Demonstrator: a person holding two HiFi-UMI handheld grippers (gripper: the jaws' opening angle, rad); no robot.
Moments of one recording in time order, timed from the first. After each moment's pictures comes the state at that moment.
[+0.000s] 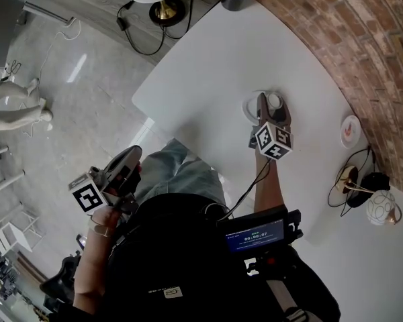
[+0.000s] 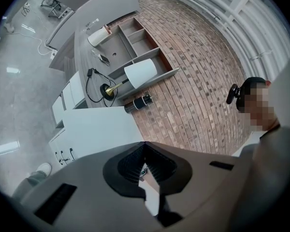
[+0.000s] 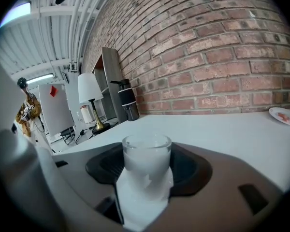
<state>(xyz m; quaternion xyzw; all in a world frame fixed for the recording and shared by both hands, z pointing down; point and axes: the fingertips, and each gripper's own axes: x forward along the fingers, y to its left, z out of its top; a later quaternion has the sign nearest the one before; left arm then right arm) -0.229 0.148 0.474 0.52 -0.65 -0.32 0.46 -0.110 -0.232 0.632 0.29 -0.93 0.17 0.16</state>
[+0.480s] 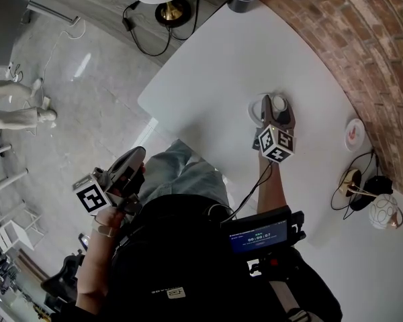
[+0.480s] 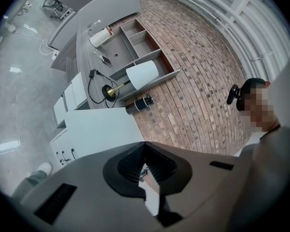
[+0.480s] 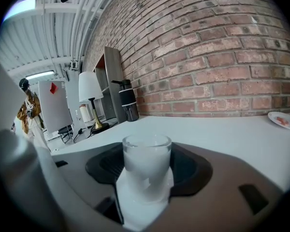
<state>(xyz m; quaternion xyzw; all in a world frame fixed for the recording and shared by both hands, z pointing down) -0.233 0.149 0.473 0.51 -0.65 -0.33 0.46 -0.110 -0.232 0.633 0.30 -0.93 0.14 0.16</state>
